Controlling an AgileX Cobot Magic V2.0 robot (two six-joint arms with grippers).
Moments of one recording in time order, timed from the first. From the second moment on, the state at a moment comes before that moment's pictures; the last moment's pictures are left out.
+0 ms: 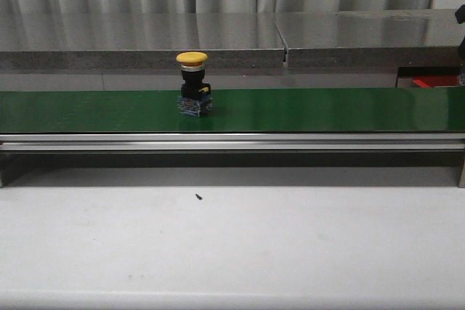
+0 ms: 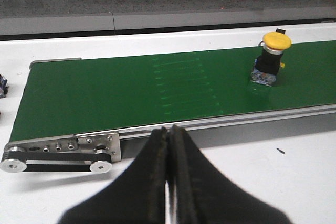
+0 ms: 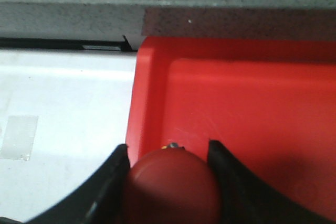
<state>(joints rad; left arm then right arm) -0.04 0.62 -0.49 -0.62 0.40 0.58 -0.35 2.29 -2.06 0.48 0.77 -0.53</state>
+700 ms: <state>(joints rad) -0.04 0.62 -0.49 -0.62 0.39 0.58 -0.39 2.35 -2.07 0.46 0.75 -0.53</state>
